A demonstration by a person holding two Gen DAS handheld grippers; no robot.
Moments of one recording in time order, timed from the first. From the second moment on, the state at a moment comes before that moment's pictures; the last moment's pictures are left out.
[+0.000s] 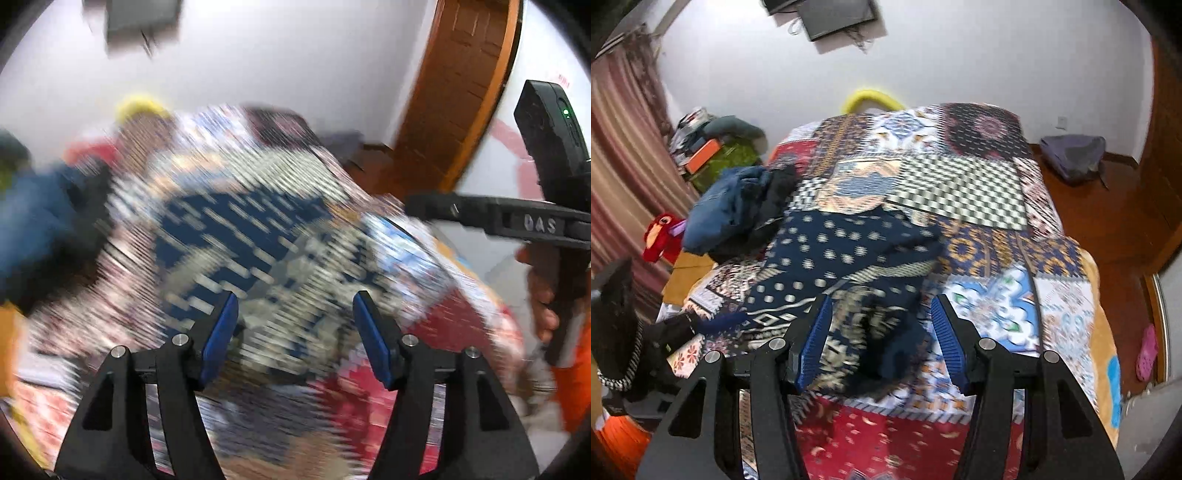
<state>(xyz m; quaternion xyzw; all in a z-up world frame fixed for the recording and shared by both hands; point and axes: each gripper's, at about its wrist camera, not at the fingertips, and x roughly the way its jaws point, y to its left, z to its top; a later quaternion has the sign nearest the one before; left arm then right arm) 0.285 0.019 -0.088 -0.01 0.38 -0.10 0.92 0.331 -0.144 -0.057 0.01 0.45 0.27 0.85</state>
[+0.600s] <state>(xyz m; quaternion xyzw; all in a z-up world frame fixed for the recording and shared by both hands) 0.288 0.078 -0.166 -0.02 0.46 -0.05 0.89 0.318 -0.123 -0.156 -0.09 0.56 0.27 0.78</state>
